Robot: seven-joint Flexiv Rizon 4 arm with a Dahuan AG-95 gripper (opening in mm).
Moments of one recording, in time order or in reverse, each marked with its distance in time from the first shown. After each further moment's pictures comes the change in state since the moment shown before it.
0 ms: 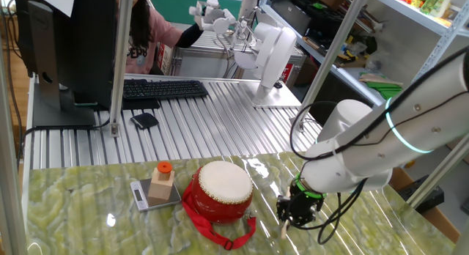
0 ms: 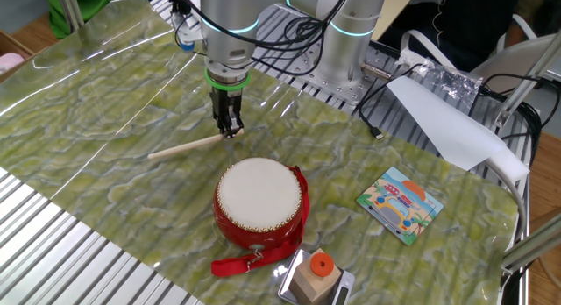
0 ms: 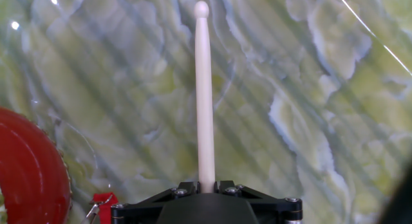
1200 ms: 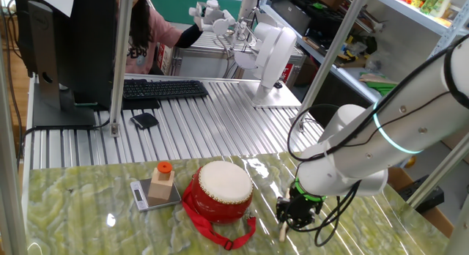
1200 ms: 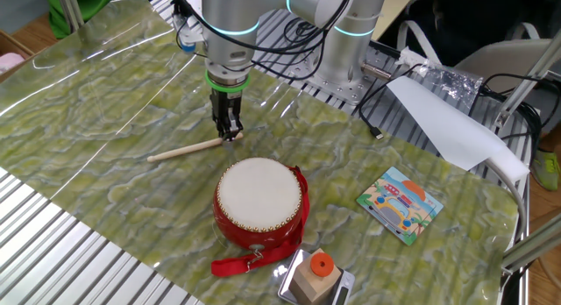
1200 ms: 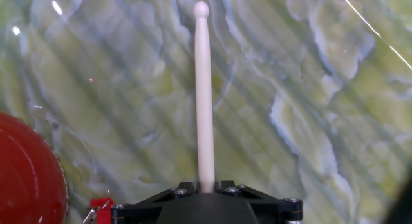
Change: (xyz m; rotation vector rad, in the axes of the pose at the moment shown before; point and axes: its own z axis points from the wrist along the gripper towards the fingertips) arm -0.001 0.003 0.008 -0.017 -0.017 0.008
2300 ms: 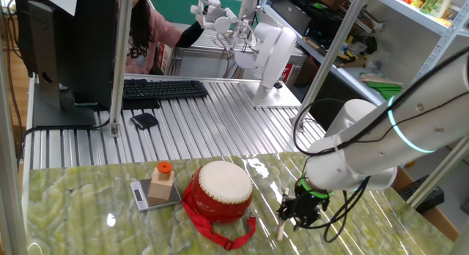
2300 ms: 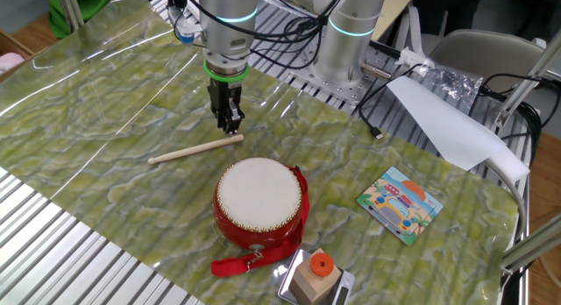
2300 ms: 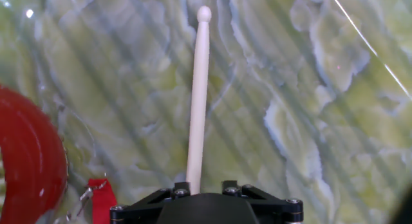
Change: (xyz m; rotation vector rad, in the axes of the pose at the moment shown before) arm 0.003 -0.012 -0.022 0.003 0.011 -0.115
